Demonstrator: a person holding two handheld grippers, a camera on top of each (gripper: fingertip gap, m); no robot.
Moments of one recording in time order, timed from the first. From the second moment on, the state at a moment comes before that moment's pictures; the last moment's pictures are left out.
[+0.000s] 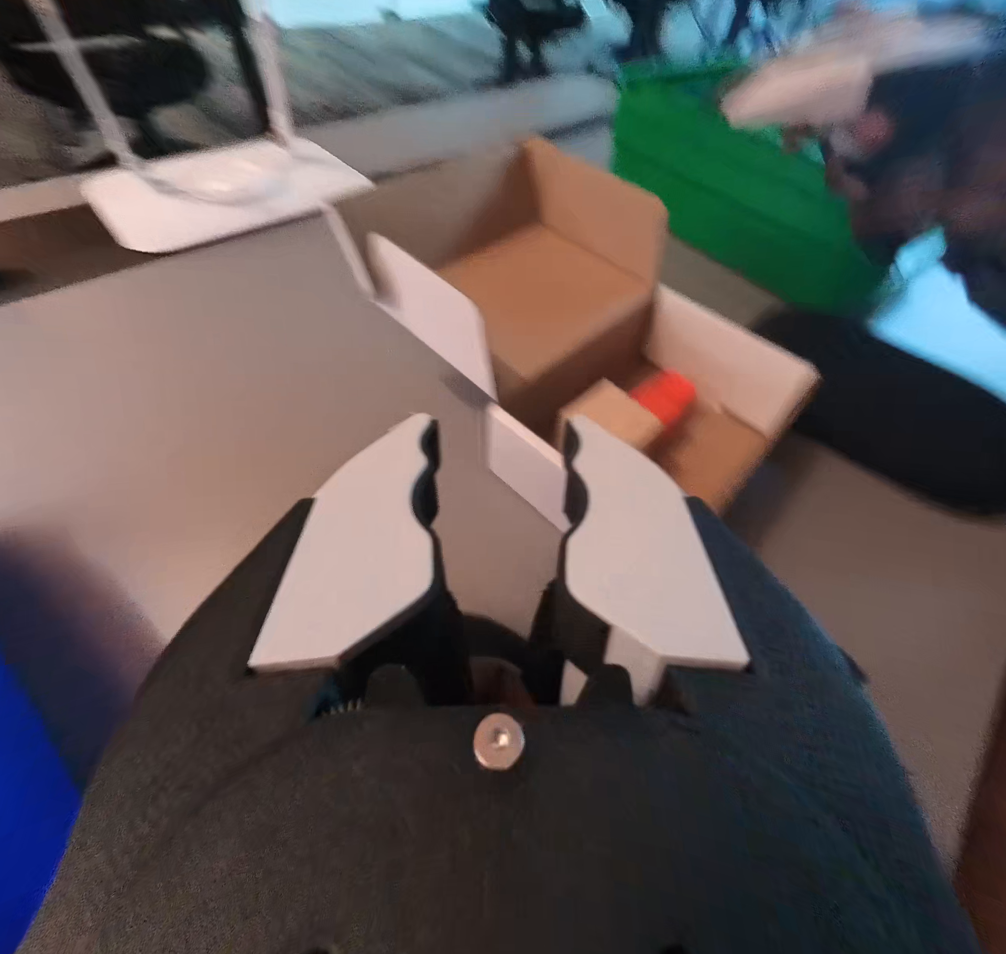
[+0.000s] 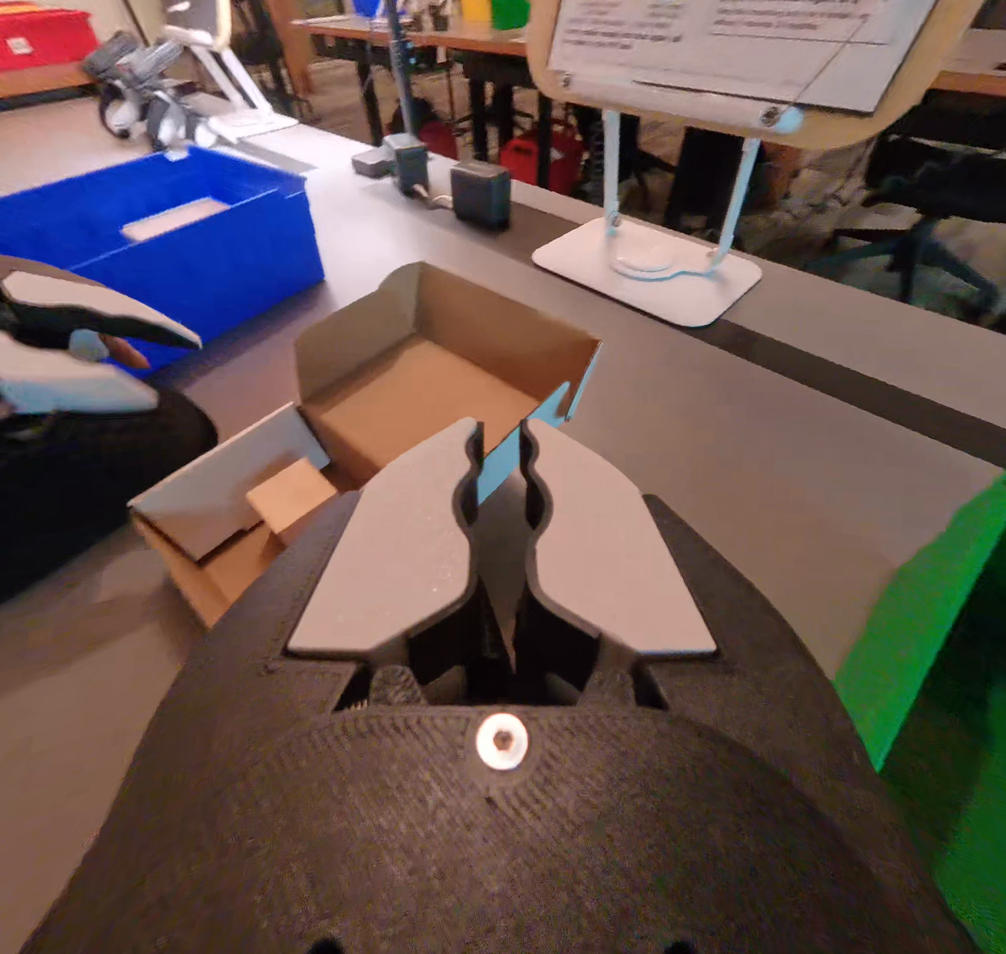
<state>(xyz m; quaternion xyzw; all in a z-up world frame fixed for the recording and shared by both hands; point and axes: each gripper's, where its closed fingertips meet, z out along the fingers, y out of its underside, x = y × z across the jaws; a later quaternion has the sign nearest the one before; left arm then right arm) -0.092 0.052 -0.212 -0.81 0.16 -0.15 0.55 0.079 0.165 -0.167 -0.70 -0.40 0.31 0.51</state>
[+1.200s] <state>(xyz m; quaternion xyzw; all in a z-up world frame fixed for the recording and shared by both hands) -0.063 0.041 -0.232 -0.74 0.35 -0.03 0.57 0.087 0.100 -0.244 -0.70 -0.49 0.25 0.45</state>
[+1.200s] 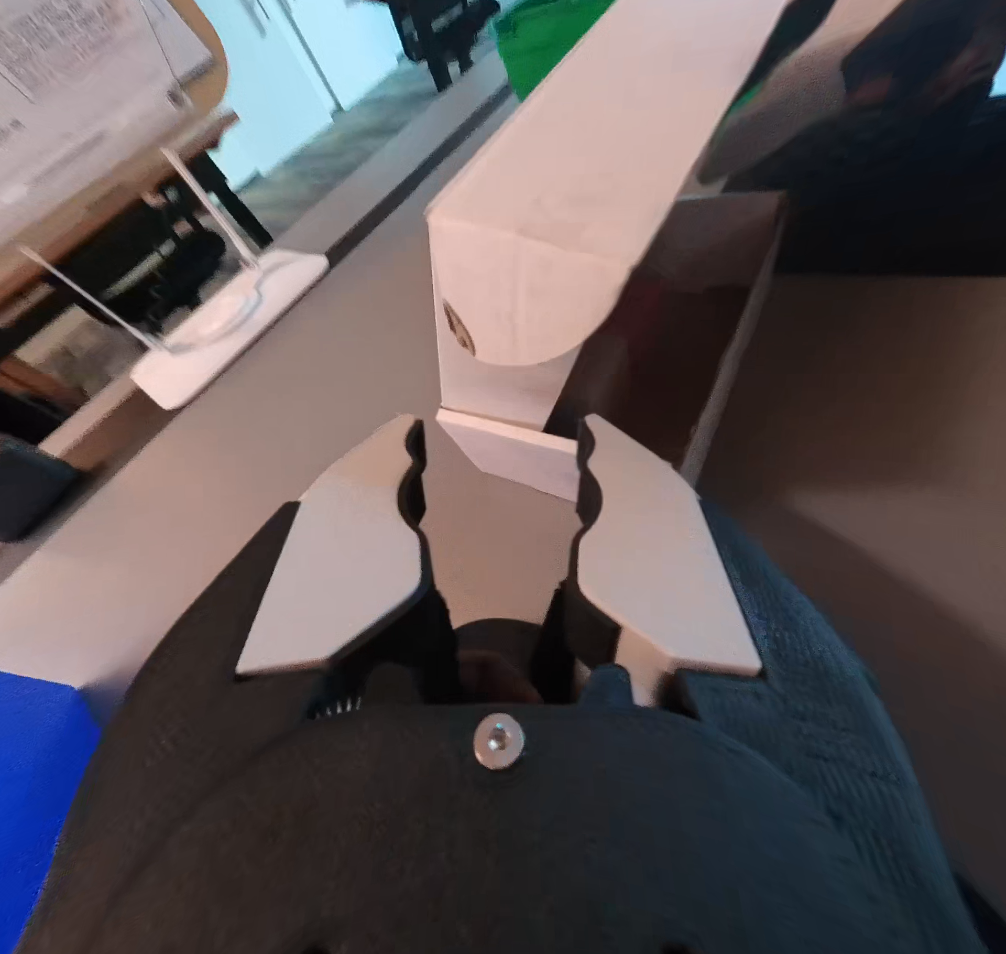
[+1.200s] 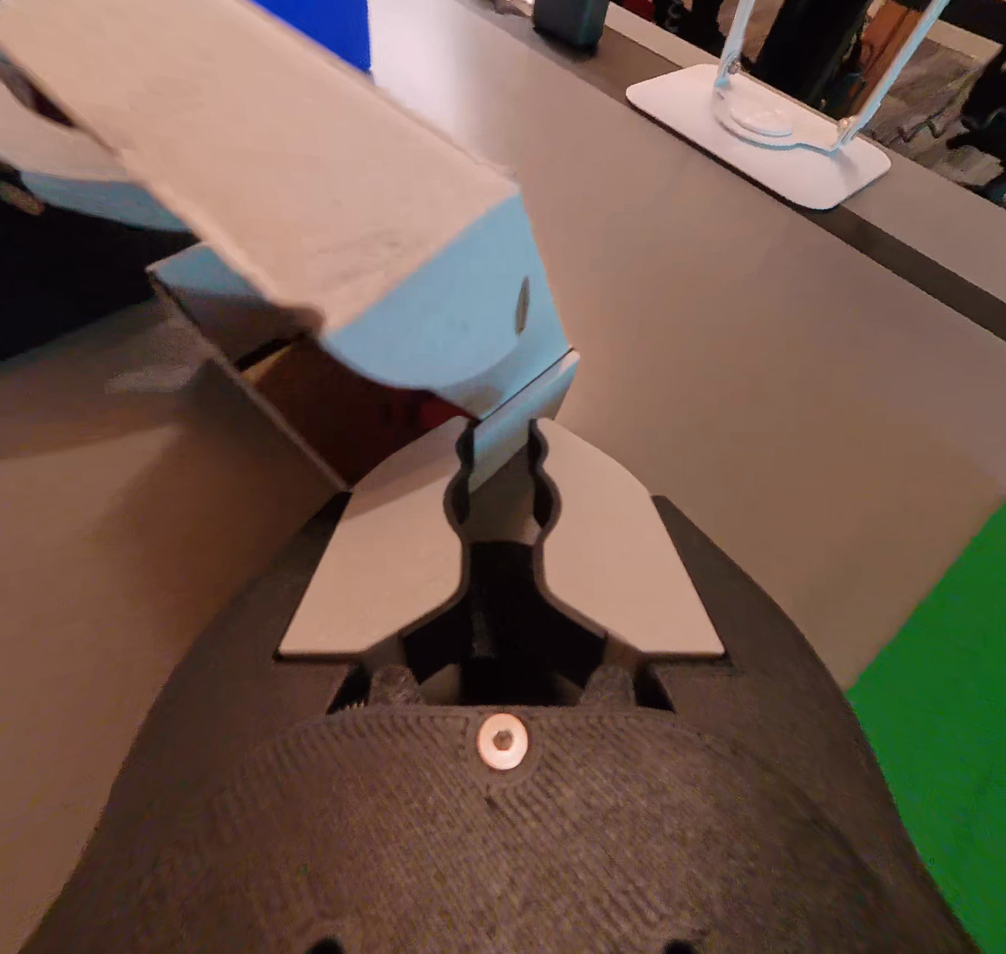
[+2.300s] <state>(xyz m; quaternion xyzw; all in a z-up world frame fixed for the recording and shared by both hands) -0.019 -0.023 -0.238 -0.75 0.44 -0.16 0.46 0.100 0.043 -0.236 -0.59 -0.65 0.25 0.41</state>
